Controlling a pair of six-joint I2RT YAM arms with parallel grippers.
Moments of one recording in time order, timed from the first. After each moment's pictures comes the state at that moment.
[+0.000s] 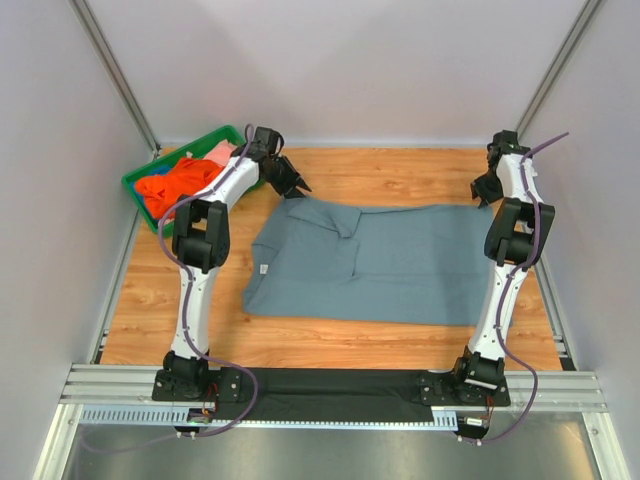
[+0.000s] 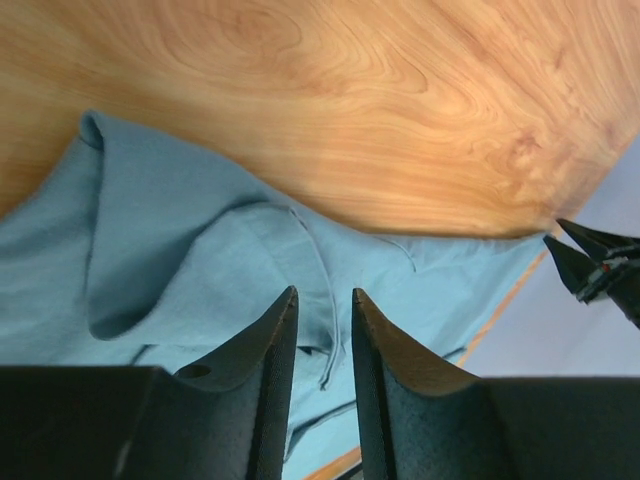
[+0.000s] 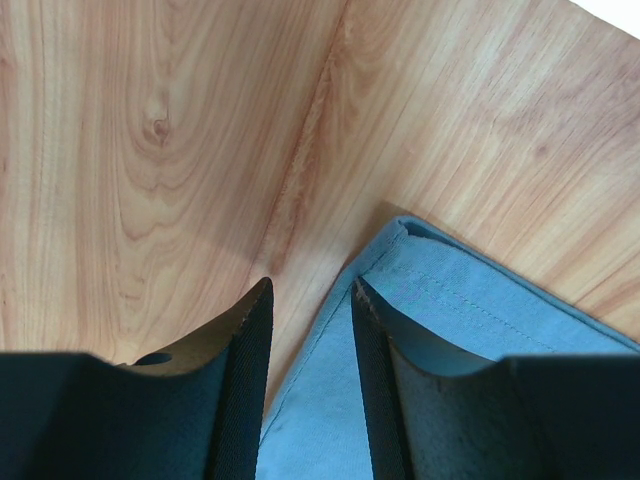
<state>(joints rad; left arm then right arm) -0.27 2.35 2.02 -0.63 0.40 -0.95 -0.25 2.49 2.25 -0.98 0.20 0.91</state>
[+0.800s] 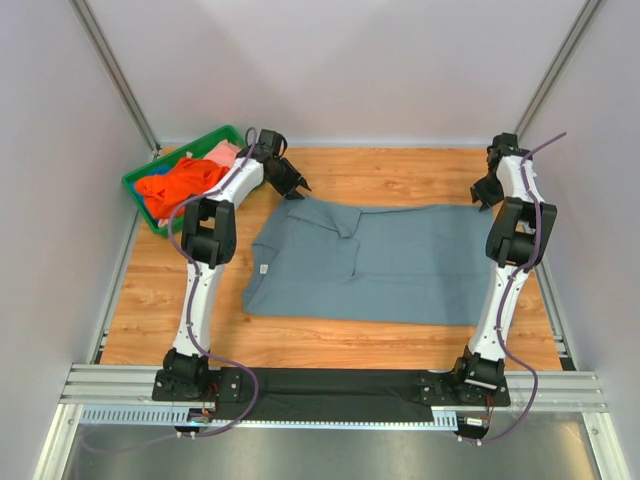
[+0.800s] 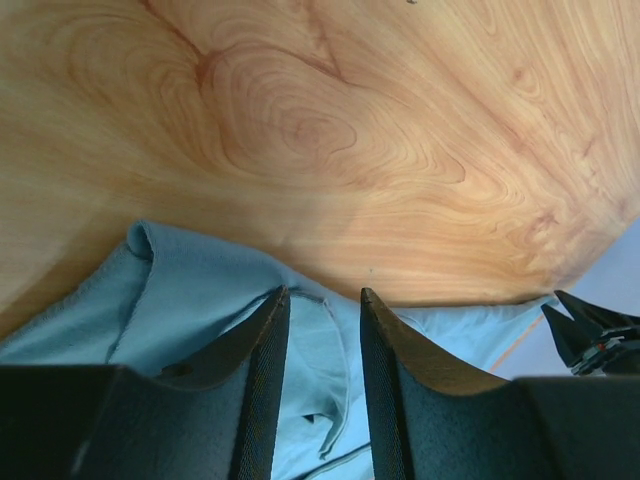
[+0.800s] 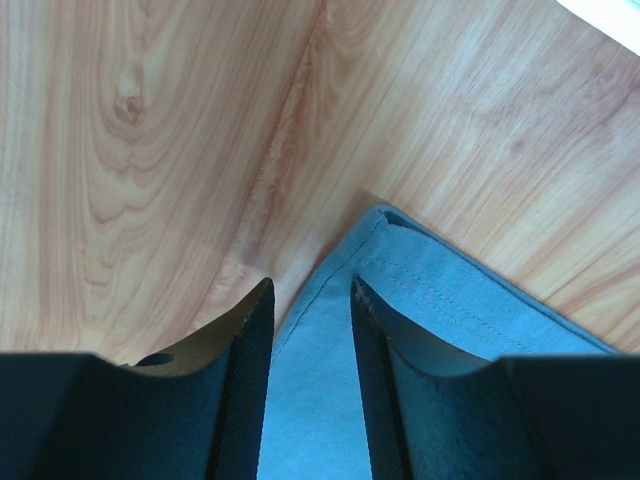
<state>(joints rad) -0.28 2.49 2.18 -0.69 0.31 -1.02 -0.25 2.45 2.17 -0.95 0.21 0.85</state>
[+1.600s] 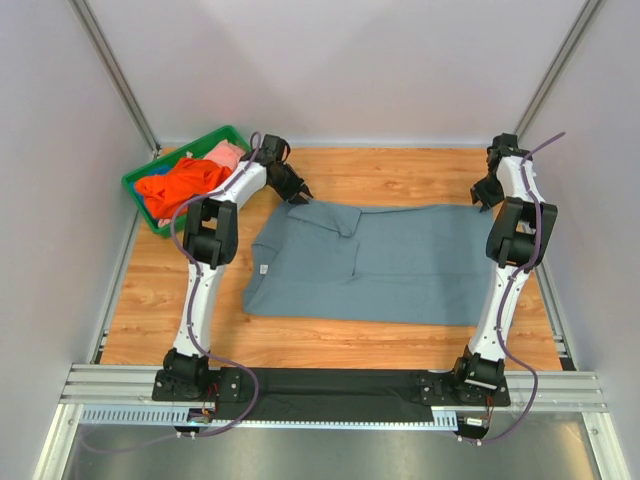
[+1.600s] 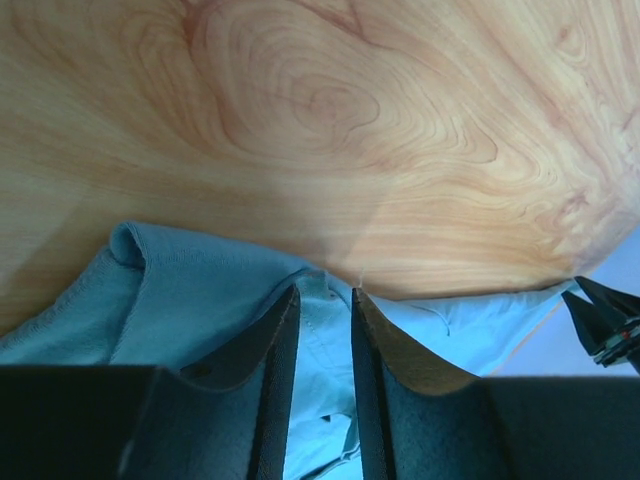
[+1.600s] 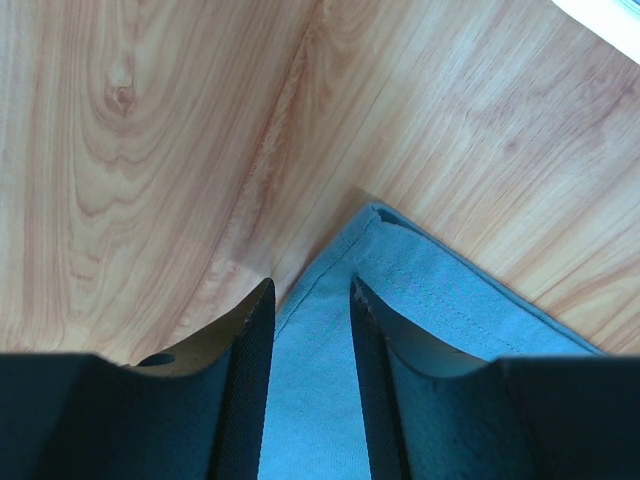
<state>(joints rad) -0.29 2.50 2.15 -0.67 0.34 -0.99 -0.25 2.44 2.15 -0.94 0.21 0.82</state>
